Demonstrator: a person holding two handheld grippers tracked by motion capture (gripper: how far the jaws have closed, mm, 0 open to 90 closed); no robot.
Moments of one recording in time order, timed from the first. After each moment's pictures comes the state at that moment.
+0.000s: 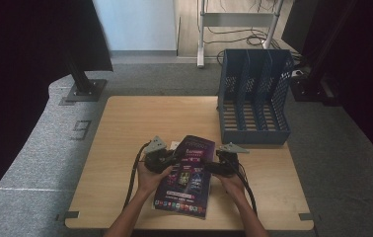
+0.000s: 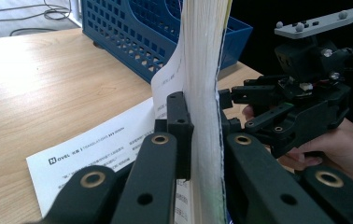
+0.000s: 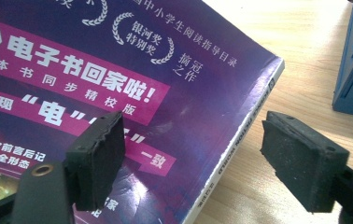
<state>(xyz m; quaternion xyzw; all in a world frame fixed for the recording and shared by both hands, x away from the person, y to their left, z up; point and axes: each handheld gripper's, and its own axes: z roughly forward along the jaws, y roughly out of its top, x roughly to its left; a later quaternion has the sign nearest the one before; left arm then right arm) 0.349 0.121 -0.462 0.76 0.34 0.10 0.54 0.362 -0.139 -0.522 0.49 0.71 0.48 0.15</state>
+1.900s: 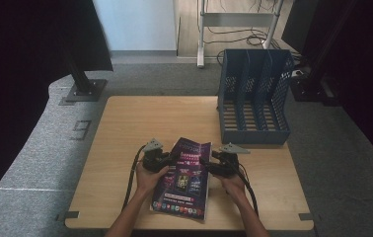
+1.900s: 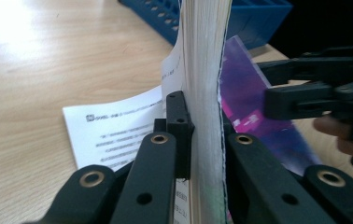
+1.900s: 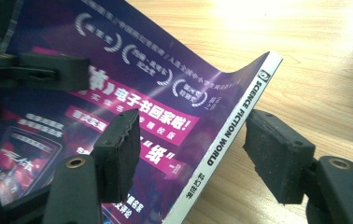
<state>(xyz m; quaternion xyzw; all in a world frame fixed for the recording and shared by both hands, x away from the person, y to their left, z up) 0.372 0.137 -0.505 0.76 0.40 0.07 0.51 0.356 -0.138 -0.515 0.46 0.72 0.50 0.13</state>
